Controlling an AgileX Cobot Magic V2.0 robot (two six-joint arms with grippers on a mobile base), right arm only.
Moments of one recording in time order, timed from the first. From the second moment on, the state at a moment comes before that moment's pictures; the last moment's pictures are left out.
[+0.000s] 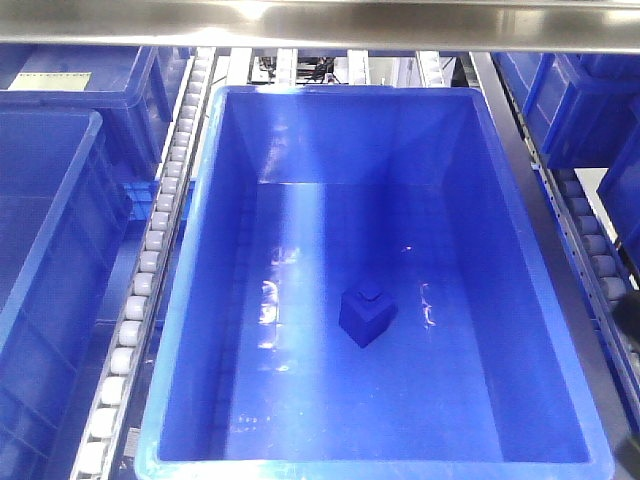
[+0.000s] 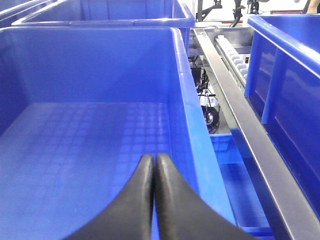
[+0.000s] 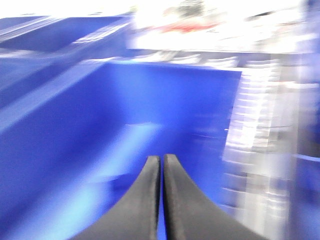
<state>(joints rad) 0.26 0.36 -0.28 0.20 0.10 -0.19</state>
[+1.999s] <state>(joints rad) 0.02 -0.01 0.03 0.14 0.10 -0.19</state>
